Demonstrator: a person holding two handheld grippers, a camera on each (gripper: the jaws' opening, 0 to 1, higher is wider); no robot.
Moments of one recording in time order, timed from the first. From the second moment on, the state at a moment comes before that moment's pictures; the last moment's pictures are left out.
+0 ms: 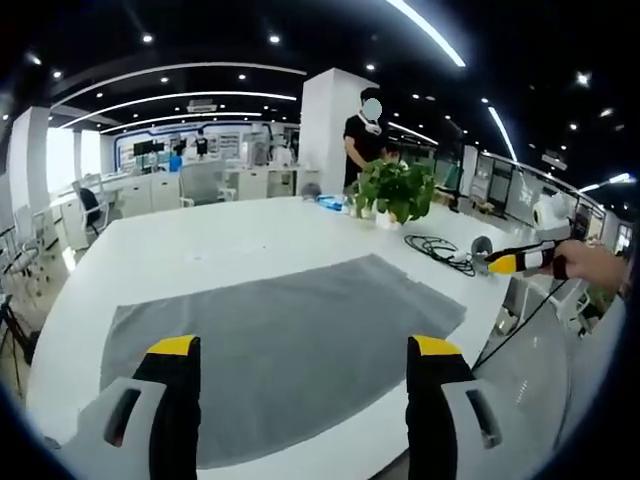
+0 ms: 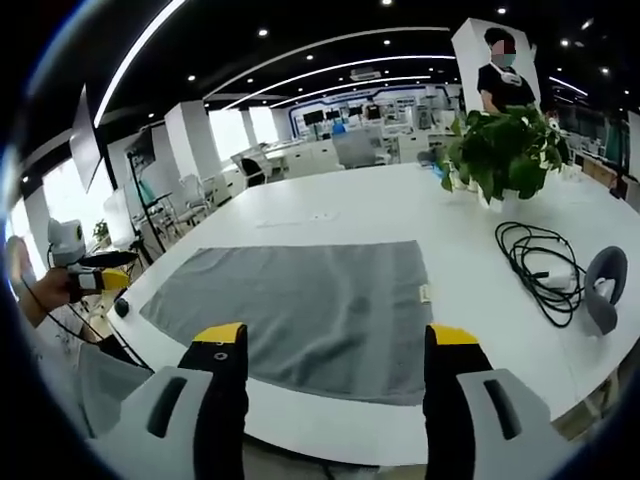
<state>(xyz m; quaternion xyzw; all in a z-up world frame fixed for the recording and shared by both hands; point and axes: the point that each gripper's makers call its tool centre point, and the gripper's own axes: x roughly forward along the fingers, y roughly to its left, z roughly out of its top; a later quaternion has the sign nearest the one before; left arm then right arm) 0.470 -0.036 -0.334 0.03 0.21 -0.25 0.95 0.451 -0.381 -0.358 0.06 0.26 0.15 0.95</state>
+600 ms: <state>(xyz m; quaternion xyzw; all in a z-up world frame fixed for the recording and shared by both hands) 0.483 -0.117 -0.283 0.03 0.15 -0.33 0.93 0.486 -0.398 -0.328 0.01 0.23 0.17 0.96</state>
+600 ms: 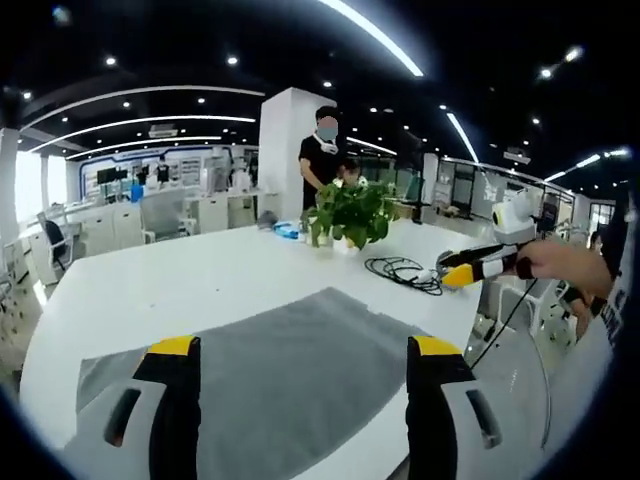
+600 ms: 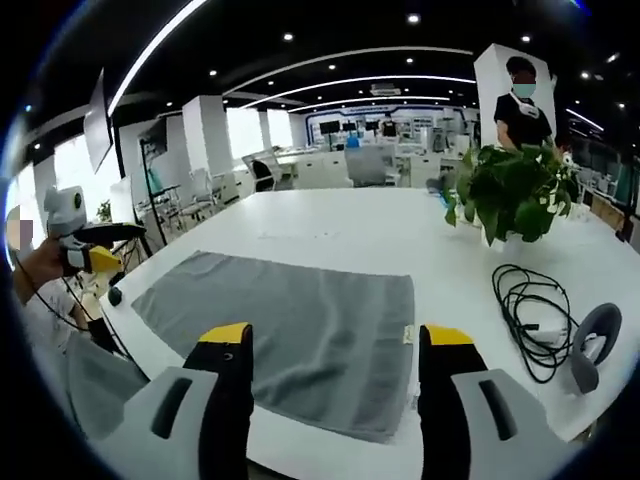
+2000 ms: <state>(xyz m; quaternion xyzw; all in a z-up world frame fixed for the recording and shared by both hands) 0.472 -0.308 -0.308 0.08 0.16 -0.49 0.85 0.538 -0.436 -0.302 -0.04 0.21 0.23 0.95</state>
